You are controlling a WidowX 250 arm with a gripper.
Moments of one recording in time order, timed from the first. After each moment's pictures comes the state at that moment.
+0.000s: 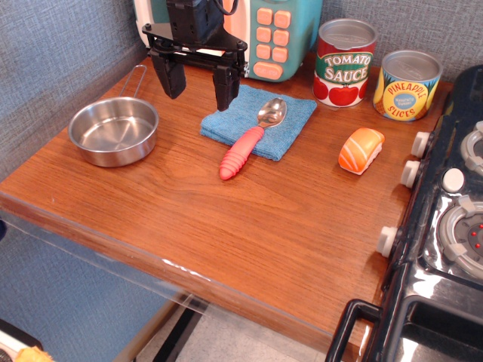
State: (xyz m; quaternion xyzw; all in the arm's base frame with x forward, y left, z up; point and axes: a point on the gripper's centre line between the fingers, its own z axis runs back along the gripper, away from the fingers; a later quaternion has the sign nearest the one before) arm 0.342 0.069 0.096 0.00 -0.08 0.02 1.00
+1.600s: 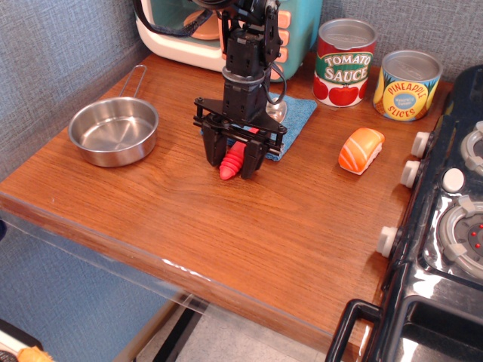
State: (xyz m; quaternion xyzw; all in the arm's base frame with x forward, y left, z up) arm 0.349 0.037 0.010 0.03 0.03 -0.01 1.00
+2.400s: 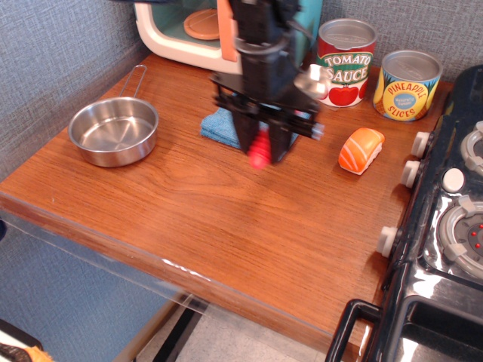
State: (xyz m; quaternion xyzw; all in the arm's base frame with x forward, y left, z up) arm 0.316 -0.024 0.074 -0.03 -0.05 -0.06 1.00
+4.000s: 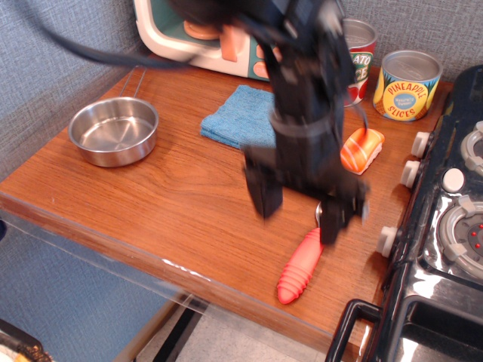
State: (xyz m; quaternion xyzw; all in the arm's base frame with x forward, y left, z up) arm 0.261 -0.075 0.086 -0.05 -0.10 -0.08 0.99
